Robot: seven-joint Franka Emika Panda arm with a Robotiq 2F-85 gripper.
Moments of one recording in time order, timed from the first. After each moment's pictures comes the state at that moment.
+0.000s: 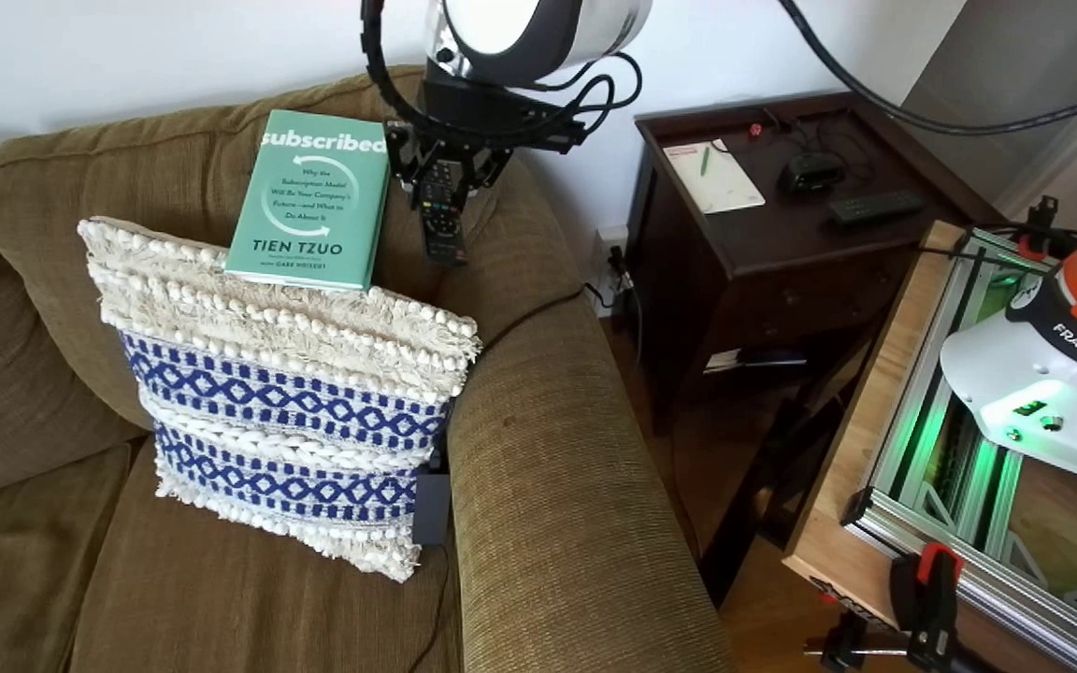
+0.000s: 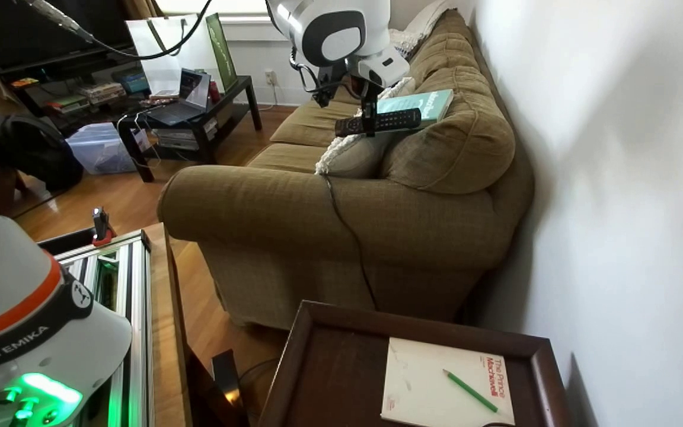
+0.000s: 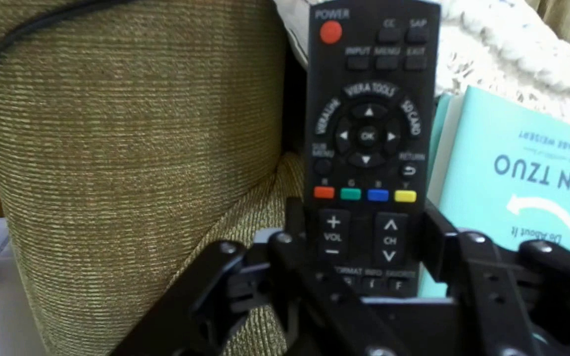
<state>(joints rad) 0.28 0.46 0.08 -1.99 0.34 2.75 0.63</state>
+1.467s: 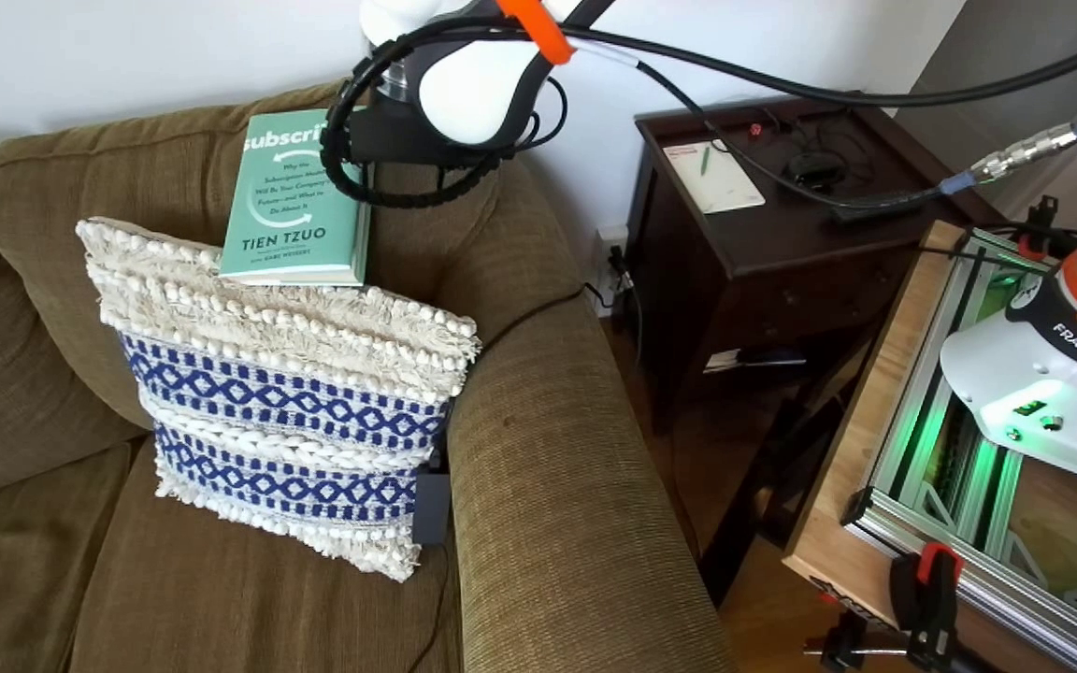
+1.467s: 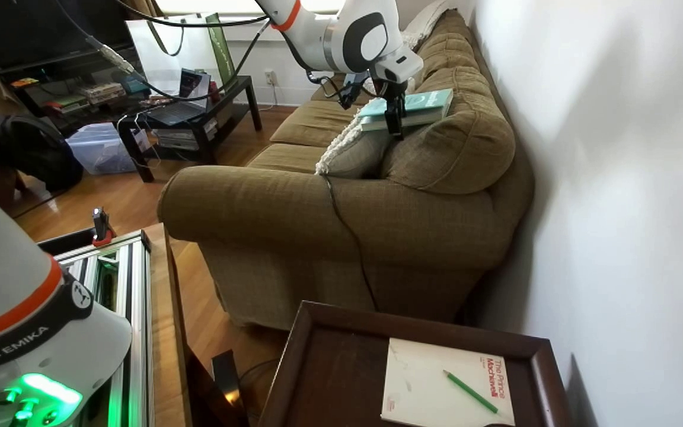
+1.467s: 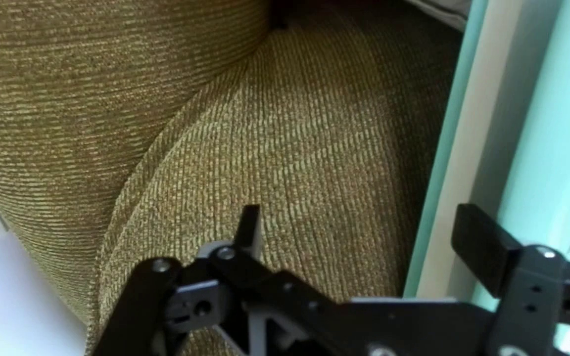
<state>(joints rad) 0.46 0.67 -0.14 -1.73 -0.03 2.74 1.07</state>
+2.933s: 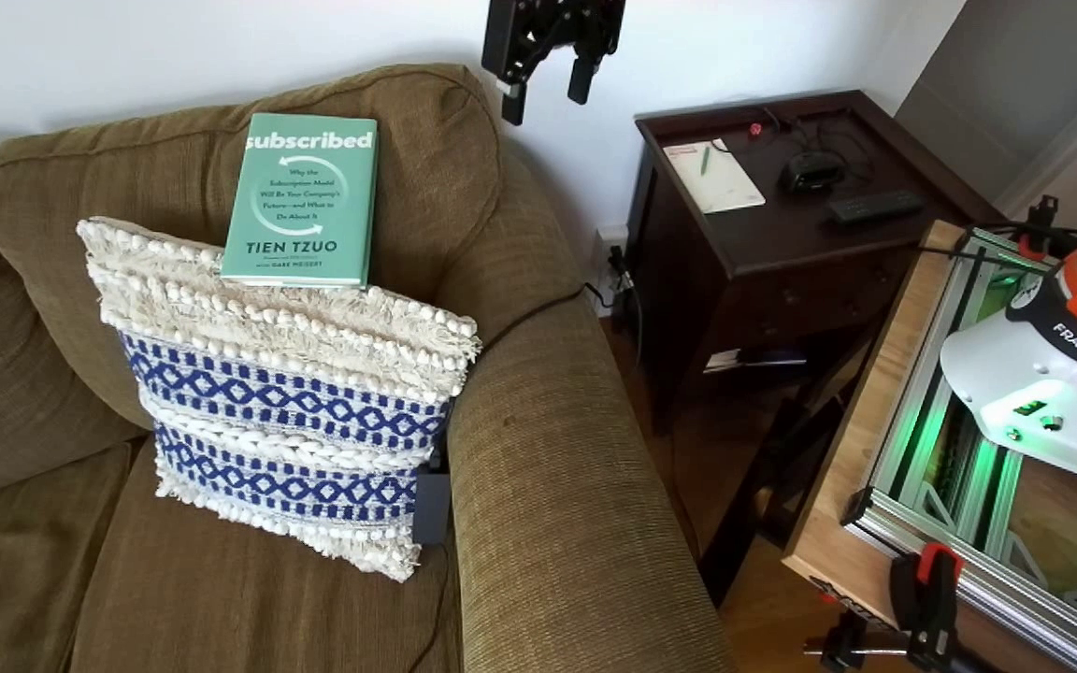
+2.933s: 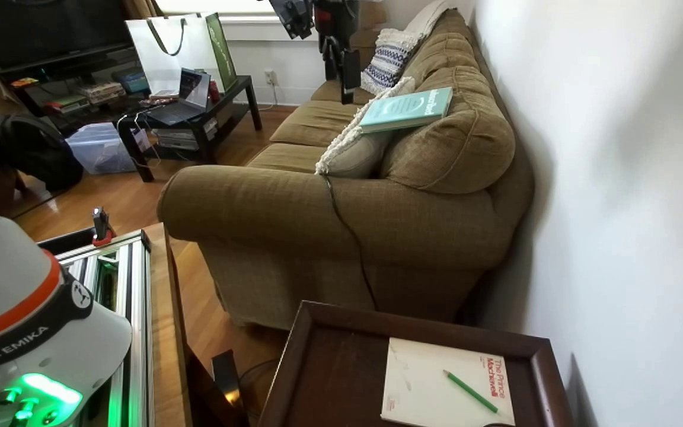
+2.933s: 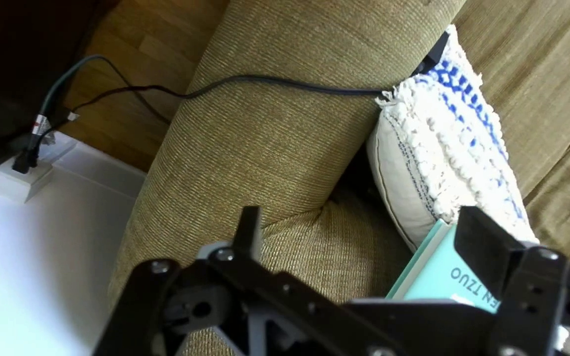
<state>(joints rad) 0.18 -0.03 0.11 -2.25 0.21 2.34 0.24</state>
